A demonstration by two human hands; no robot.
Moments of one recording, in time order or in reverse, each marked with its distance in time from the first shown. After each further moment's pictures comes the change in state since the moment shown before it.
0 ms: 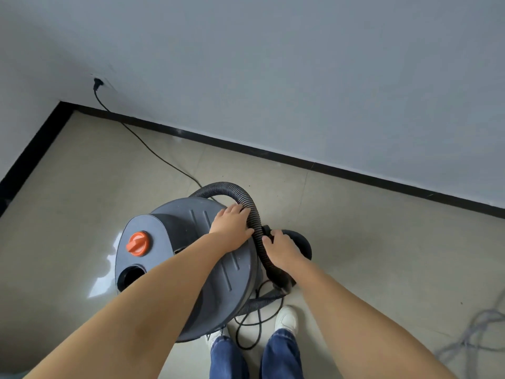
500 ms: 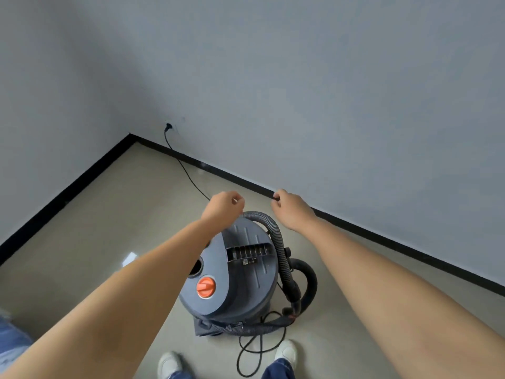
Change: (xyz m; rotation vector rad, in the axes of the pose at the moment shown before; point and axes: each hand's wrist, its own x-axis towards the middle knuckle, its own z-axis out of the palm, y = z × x) left_hand -0.167 -0.050 -0.144 -0.693 0.413 -0.202; right_hand -0.141 -0.163 -0.075 -0.366 0.328 -0.452
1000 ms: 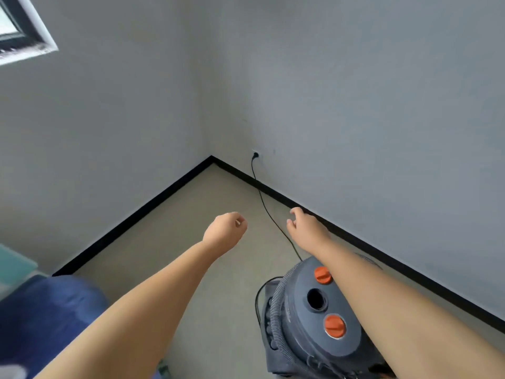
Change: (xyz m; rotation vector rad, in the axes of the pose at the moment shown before) left_hand -0.064 -0.237 -0.258 0.082 0.168 -0.085; right_hand 0.033 -0.297 0.133 -0.132 0.064 -0.153
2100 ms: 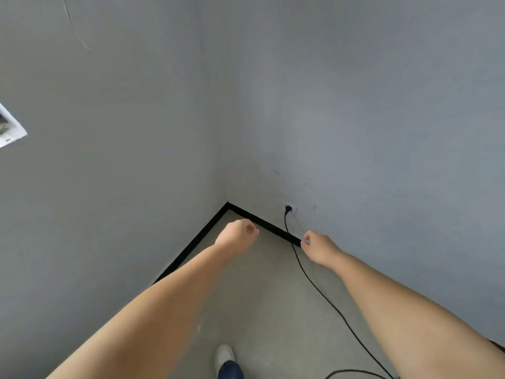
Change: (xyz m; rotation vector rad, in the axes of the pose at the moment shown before) left_hand 0.395 -0.093 -0.189 0.006 -0.130 0.002; right_hand 0.379 -0.163 0.006 0.129 -0.221 0.235
